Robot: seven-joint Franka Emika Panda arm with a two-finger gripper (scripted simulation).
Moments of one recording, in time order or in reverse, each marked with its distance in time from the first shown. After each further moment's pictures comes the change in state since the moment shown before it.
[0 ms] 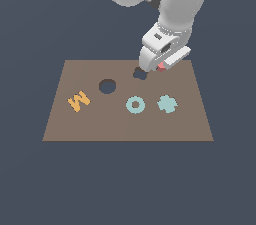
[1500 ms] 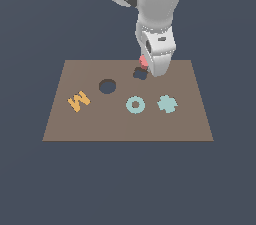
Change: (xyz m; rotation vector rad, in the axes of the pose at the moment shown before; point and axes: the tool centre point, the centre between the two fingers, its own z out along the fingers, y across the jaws) arm -0.037 0.038 -0.004 -0.001 0.000 -1.149
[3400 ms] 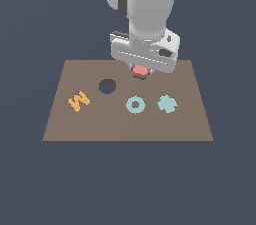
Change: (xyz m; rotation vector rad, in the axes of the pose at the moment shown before) arm -0.033 0.033 -0.003 0.001 0.000 -0.975
